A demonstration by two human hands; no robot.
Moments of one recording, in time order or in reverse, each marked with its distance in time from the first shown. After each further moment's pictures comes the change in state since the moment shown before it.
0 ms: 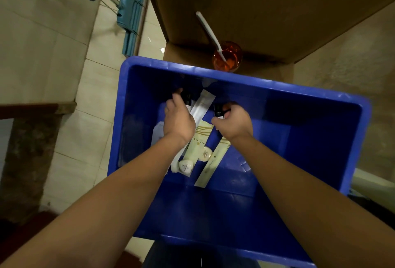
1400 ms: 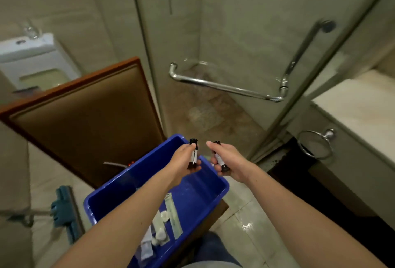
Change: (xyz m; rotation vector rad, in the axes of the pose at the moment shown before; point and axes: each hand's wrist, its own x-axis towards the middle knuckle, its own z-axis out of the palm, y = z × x) left_hand -0.305 0.173 -0.108 -0.399 -0.847 0.345; right_hand -0.389 0.056 -0.151 1.213 0.386 0.045
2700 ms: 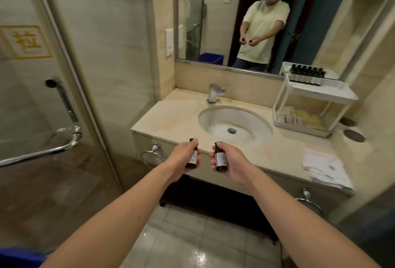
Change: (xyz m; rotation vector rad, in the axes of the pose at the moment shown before) left_hand -0.158 -0.073 0.527 0.363 -0.669 0.158; right_hand -0.301 0.133 -0.443 0.704 0.607 -0.323
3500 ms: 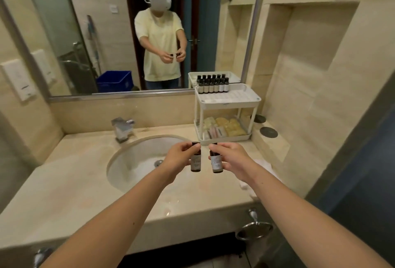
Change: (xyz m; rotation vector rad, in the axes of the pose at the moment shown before) left_hand 0.188 0.068 0.242 0.442 -0.528 0.270; right_hand 0.079 -0.136 -0.220 -0.015 0.462 -0.278
